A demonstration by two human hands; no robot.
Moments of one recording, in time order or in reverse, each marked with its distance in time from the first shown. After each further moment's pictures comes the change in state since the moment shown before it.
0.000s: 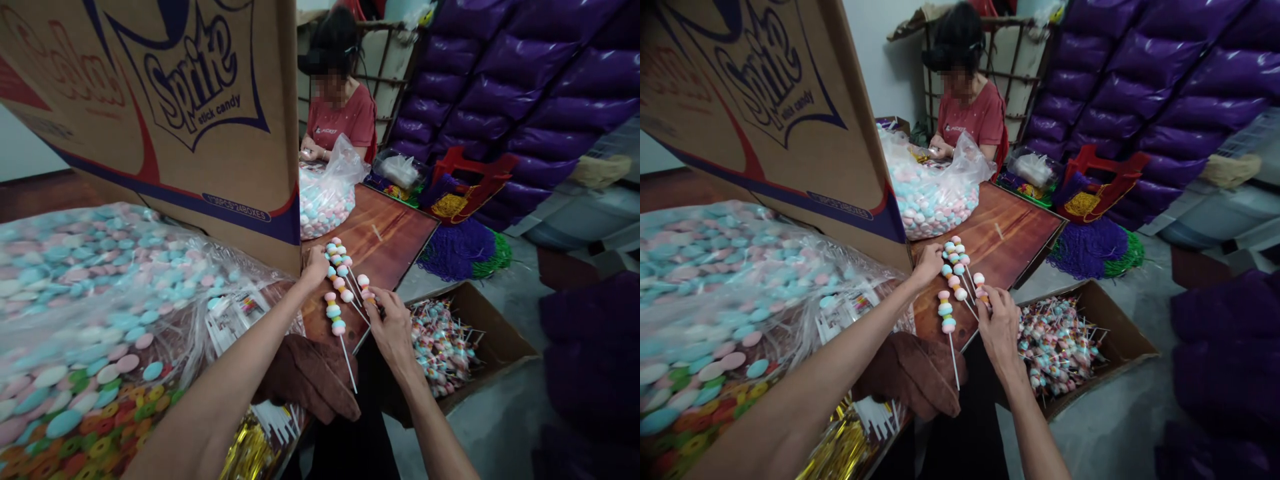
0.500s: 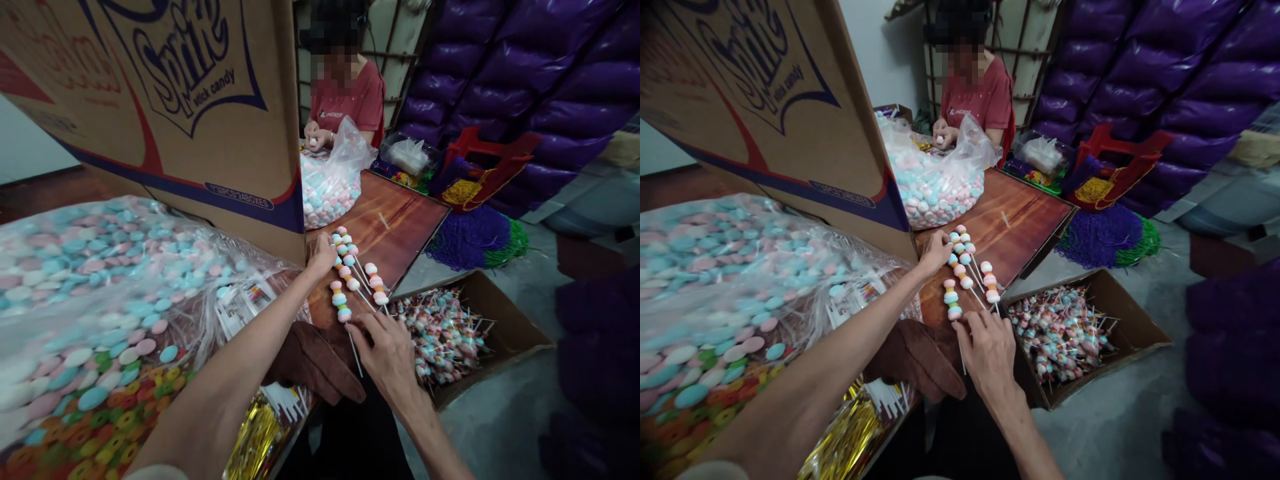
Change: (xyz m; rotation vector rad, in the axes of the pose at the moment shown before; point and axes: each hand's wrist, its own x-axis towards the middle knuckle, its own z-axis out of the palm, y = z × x) left_hand -0.006 0.007 -0.002 0.091 -0.025 -0.017; right_hand -0.049 -0.043 -0.016 -0.224 -0.117 -0.232
